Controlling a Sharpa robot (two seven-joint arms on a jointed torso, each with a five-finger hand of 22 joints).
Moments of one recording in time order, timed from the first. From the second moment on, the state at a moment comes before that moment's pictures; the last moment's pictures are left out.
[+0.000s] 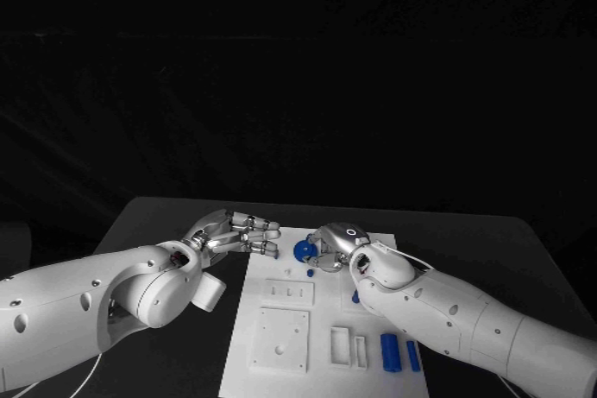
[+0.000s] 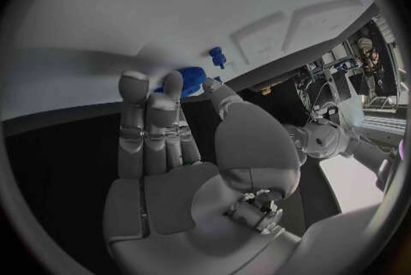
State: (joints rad) left arm 1.41 -0.84 -0.17 1.55 -0.16 -0.24 0.25; left_hand 1.39 0.03 0.00 -0.09 0.11 1.00 0.16 0.06 0.06 1.05 0.15 0.06 0.06 1.13 0.13 0.08 0.07 0.08 0.97 0.12 0.24 0.08; right arm 1.04 -0.43 0.24 1.05 -1.88 -0.36 -0.16; right_hand 1.07 -0.09 0.25 0.00 0.37 1.01 0.10 0.06 0.06 1.23 0.01 0.55 0.61 1.44 -0.07 0.98 0.97 0.13 1.47 -0.09 0.55 1.24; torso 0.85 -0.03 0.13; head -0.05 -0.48
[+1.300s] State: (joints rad) left arm 1.41 -0.86 -0.17 1.55 -0.16 -0.24 0.25; left_hand 1.39 0.03 0.00 -0.09 0.11 1.00 0.16 0.06 0.06 1.06 0.14 0.06 0.06 1.14 0.13 0.08 0.07 0.08 0.97 0.12 0.24 0.08; right arm 1.03 -0.72 0.32 1.21 -1.63 -0.42 -0.07; right_hand 1.23 -0.09 0.21 -0.18 0.28 1.06 0.10 0.06 0.06 1.18 -0.01 0.74 0.76 1.44 -0.07 1.00 0.98 0.12 1.47 -0.09 0.59 1.27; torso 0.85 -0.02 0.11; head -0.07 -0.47
